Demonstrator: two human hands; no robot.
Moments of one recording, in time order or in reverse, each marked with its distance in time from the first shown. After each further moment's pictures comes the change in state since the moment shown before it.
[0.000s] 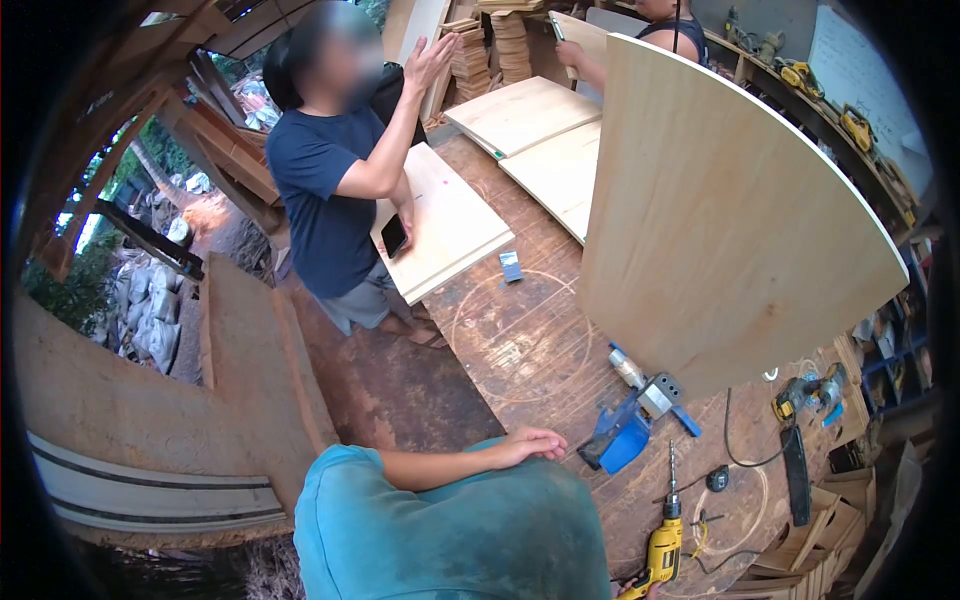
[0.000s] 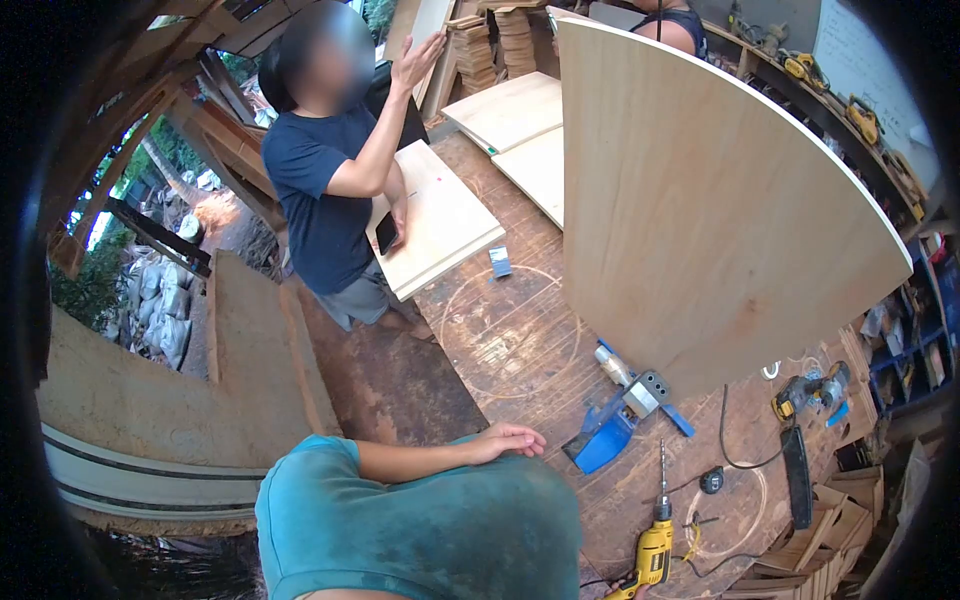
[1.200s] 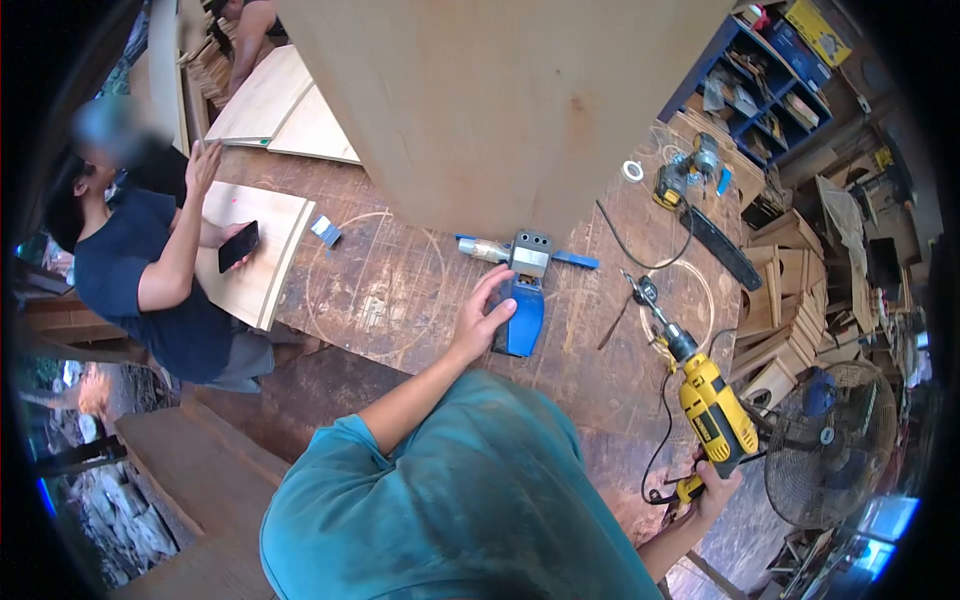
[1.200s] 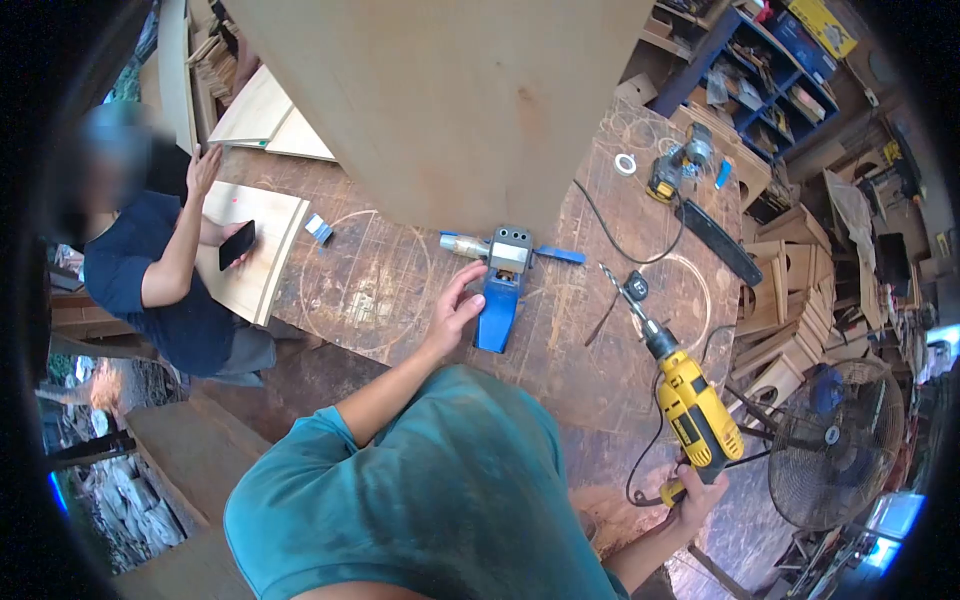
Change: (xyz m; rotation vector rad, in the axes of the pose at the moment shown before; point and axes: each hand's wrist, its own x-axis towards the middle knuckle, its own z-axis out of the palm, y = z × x) left_hand 0.114 0.051 0.064 0.336 0.047 0.520; right_hand -0.231 -0.117 0.019 -0.020 0.127 -0.739
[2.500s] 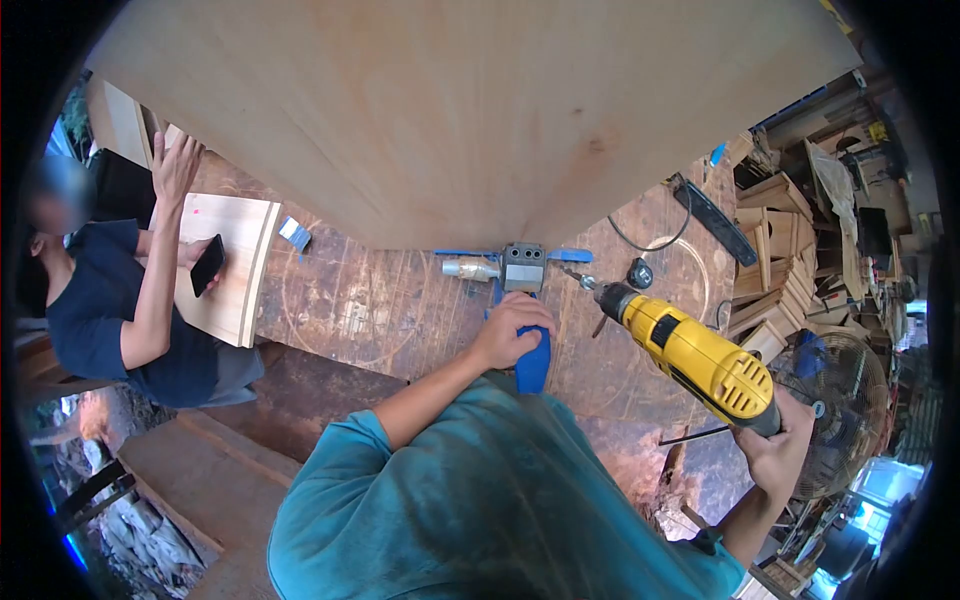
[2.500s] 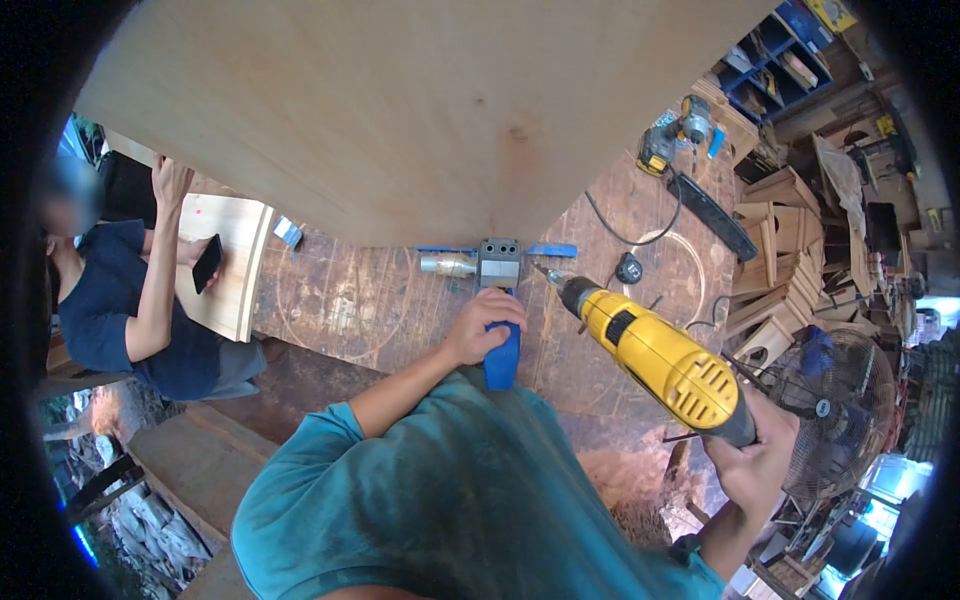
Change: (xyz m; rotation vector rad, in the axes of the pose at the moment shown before) left_hand 0.031 -0.007 0.034 0.108 -0.405 0.264; right_hand 0.078 -0.188 0.125 -0.924 -0.365 -0.397
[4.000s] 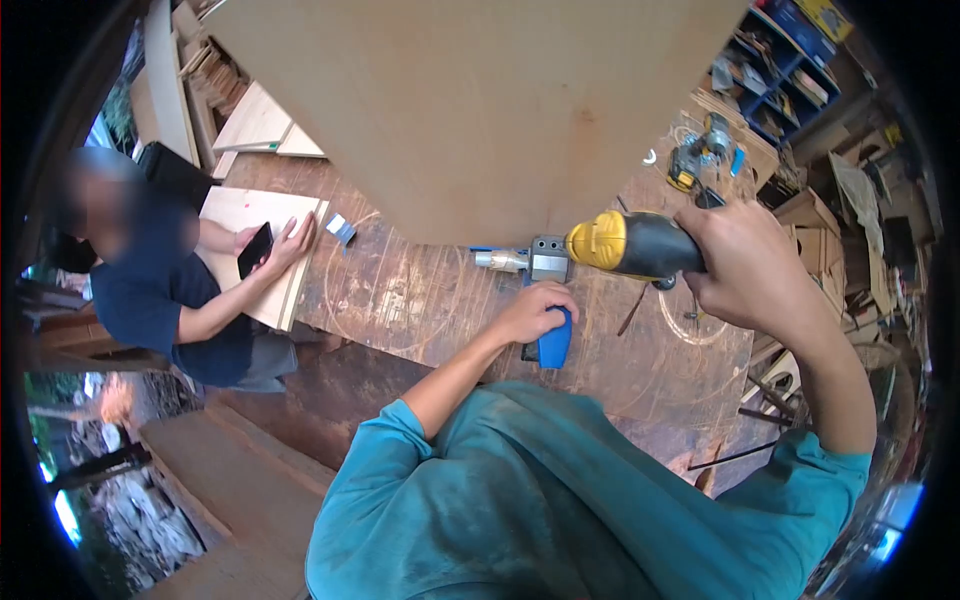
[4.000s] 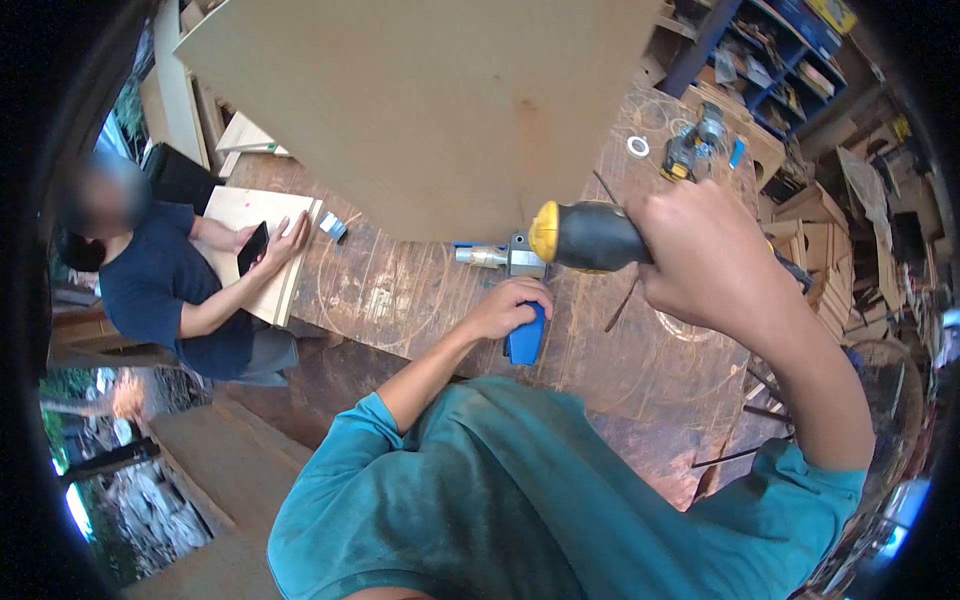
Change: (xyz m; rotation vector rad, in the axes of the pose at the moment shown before) left_hand 0.005 0.016 -0.005 0.037 -0.171 -0.080; right_hand 0.105 -0.099 0.018 -0.533 -0.289 -0.547
